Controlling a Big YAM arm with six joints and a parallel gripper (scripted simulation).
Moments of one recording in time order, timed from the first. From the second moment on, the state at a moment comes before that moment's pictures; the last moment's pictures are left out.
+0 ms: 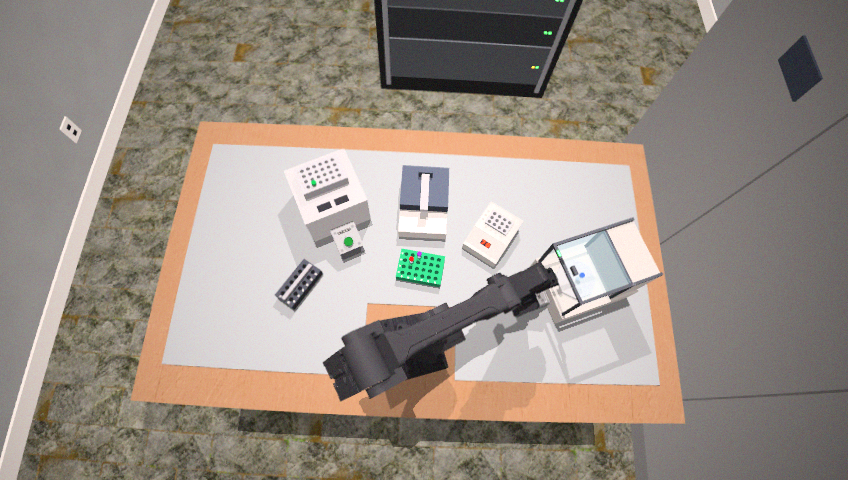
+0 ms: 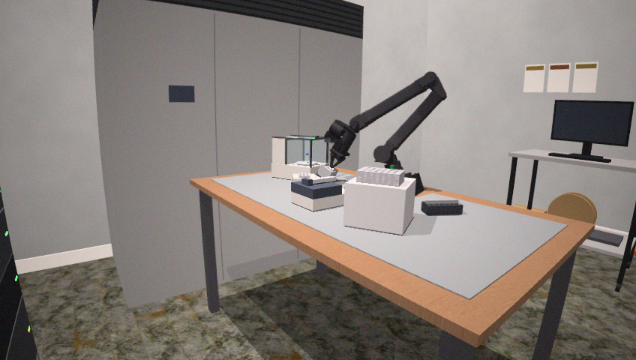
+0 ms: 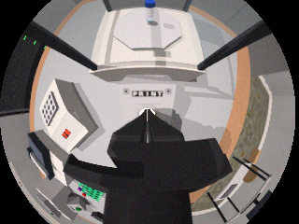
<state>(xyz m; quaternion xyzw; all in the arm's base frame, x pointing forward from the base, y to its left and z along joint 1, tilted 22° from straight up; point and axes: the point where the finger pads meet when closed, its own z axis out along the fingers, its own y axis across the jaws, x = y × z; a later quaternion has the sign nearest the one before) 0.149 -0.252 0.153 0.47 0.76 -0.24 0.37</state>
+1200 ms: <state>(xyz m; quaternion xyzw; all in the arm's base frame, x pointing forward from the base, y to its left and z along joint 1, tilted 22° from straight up) 0.148 -0.249 0.156 0.47 0.76 -0.25 0.37</state>
